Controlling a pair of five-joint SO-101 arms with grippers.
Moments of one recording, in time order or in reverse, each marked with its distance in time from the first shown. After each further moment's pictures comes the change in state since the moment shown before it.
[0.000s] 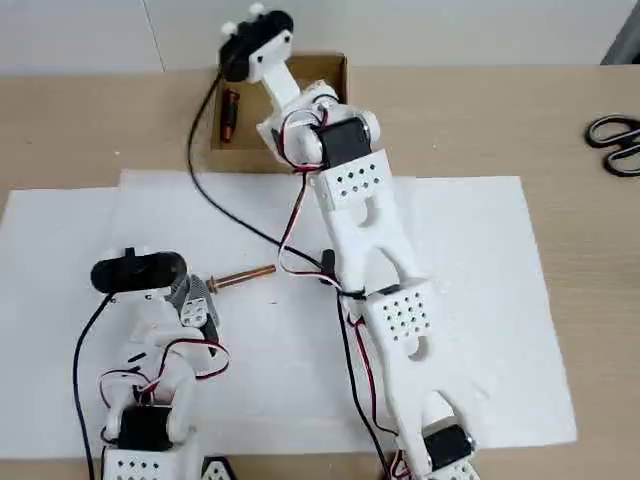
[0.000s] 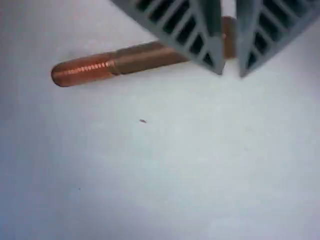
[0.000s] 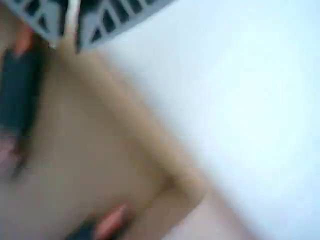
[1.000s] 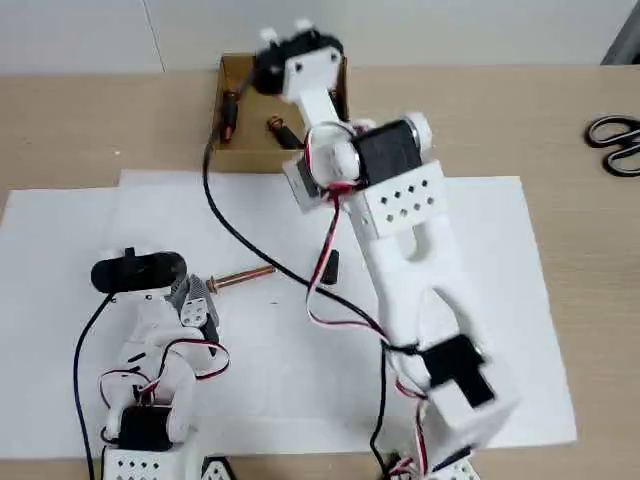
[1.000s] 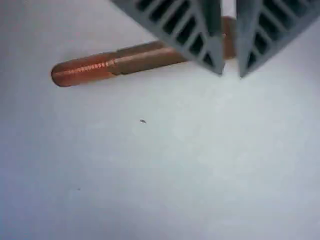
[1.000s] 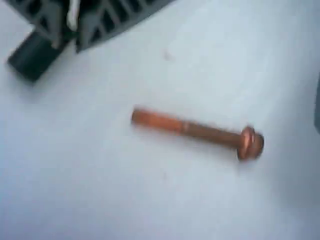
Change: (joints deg) left arm 0.0 0.0 0.0 0.0 0.0; right arm -1.1 -51.2 59.2 10.6 -17.4
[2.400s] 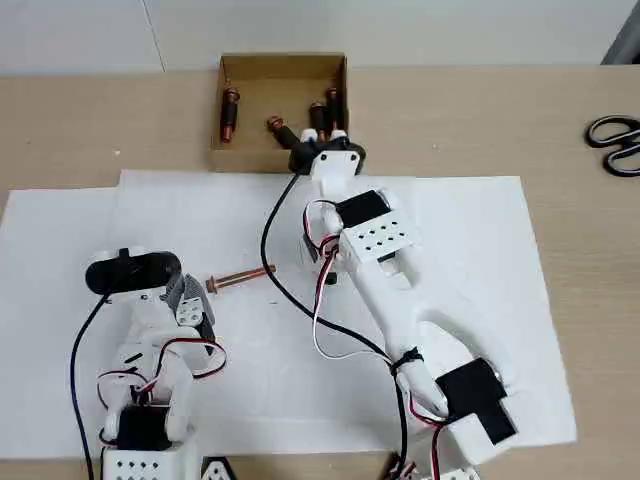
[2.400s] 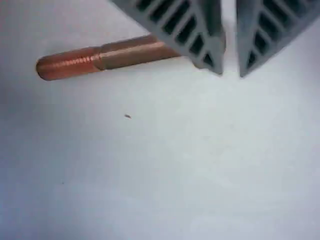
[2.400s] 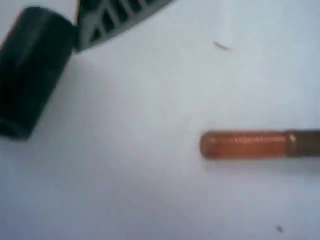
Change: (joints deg) left arm -1.6 0.0 0.0 0.0 0.0; right arm 0.0 -6.2 48.2 -31.7 -13.2
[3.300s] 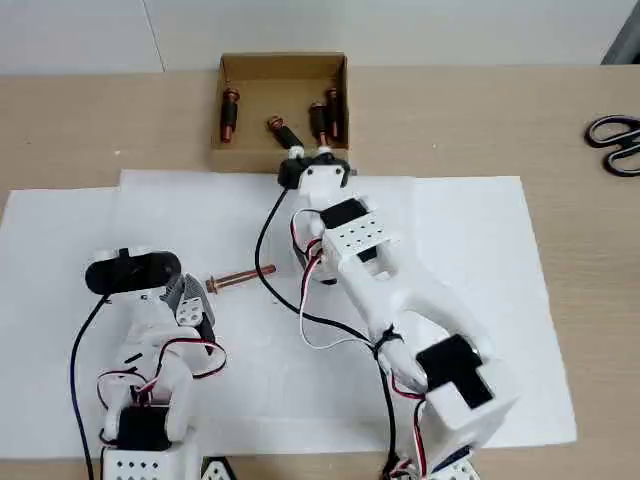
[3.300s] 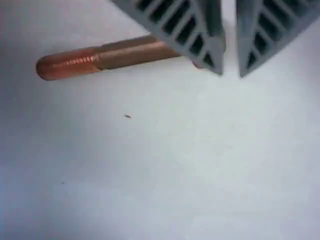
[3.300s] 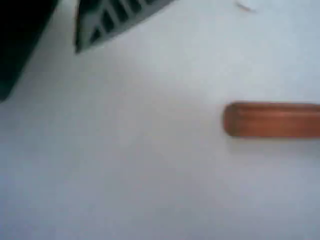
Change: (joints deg) left arm 0.0 0.0 0.0 0.0 0.0; right arm -1.8 9.1 0.3 -4.7 0.1
